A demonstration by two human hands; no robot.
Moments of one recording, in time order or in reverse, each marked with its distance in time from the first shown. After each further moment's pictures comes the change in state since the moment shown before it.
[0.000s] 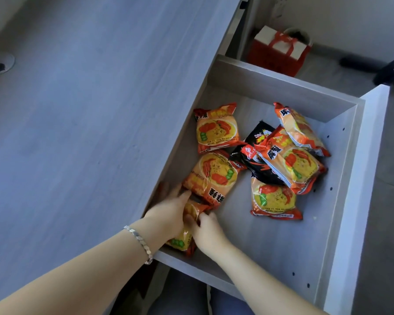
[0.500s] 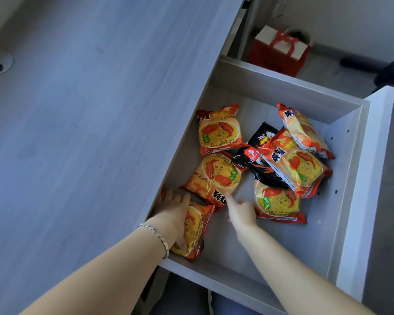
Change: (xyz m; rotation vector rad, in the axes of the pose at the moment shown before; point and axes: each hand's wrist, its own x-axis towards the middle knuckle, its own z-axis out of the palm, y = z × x) left_hand 0.014 -0.001 -0.002 0.298 -0.223 -0.027; right_hand 0.028 -0.009 -0.051 0.322 0.467 0.414
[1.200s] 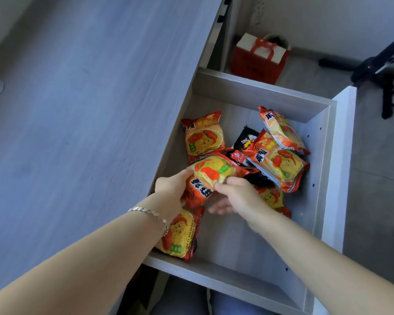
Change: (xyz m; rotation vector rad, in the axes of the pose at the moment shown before) left_hand -0.017 0.030 -0.069 -1.896 0.230 -0.425; right_hand -0.075 -0.064 -0.066 -0.077 -0.479 -0.287
